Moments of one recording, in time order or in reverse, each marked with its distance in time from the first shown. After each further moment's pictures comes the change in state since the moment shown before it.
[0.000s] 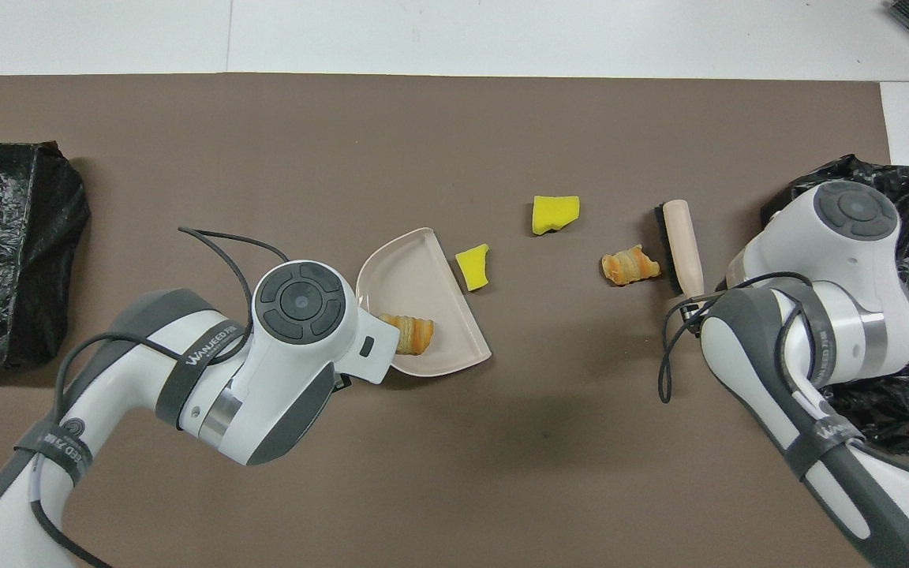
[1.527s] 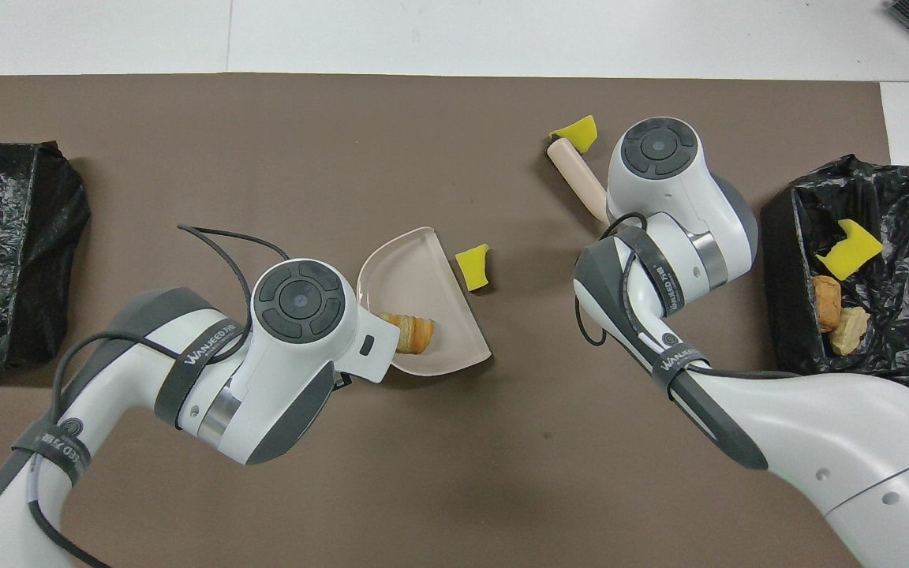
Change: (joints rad) left arm 0.000 0.000 0.000 0.007 0.000 -0.001 0.005; right arm 0.230 0.358 -0.006 0.460 -0.241 -0.033 -0.141
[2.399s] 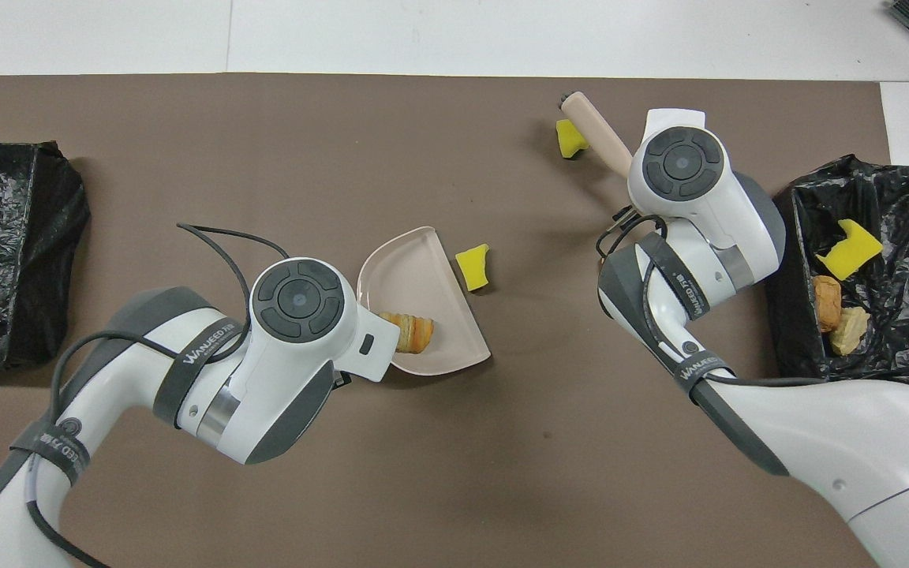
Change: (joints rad) left arm 0.001 0.000 0.000 0.004 0.000 0.001 0.004; right arm -0.026 -0.024 -0.014 -0.029 -0.204 0.229 0.013
